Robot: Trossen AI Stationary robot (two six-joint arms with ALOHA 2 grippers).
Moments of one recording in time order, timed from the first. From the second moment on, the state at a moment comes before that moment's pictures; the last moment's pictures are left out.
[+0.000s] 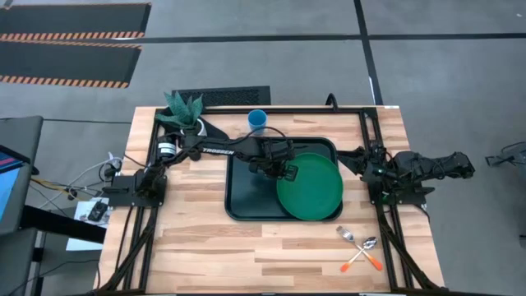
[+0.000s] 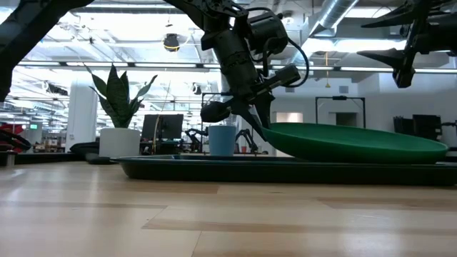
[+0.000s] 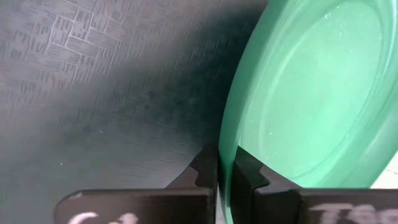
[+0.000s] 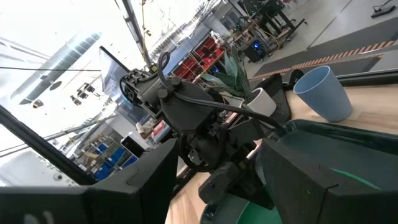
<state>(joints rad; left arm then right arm) 0.12 2.15 1.73 -0.70 0.10 -1.07 0.18 0.06 0.18 0.01 0.50 0.75</state>
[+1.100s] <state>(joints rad) 0.12 2.15 1.73 -0.69 0.13 -1.02 0.18 0.06 0.18 0.01 0.50 0.75</state>
